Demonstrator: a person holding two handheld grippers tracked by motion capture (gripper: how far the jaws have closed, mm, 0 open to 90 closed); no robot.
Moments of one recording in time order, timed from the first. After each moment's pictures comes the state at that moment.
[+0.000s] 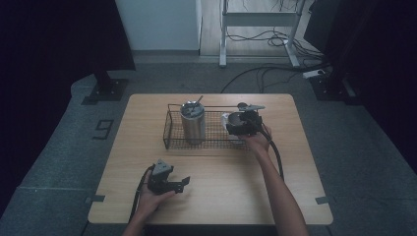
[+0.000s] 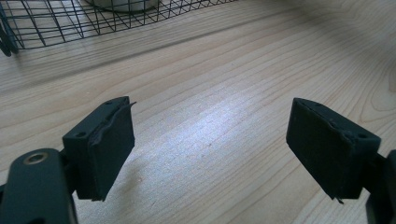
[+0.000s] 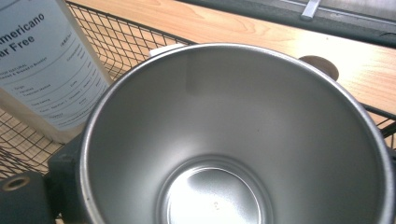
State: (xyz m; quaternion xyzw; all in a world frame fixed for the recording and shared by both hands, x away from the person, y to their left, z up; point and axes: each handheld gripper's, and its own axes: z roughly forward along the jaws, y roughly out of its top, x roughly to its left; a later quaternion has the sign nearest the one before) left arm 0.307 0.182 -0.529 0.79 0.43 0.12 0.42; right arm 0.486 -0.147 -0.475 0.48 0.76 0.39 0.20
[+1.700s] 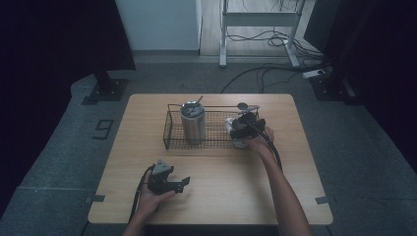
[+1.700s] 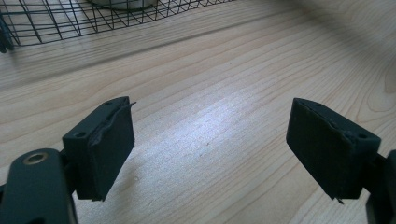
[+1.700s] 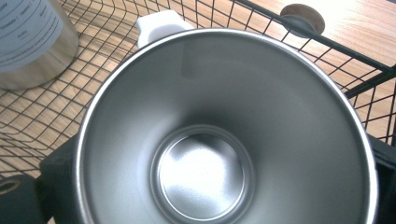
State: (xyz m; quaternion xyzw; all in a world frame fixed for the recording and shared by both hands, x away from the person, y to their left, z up) left arm 0.308 0.182 -0.530 0.79 0.43 0.12 0.42; right arm 0.487 -0.148 -0.483 0.49 0.80 0.28 0.20
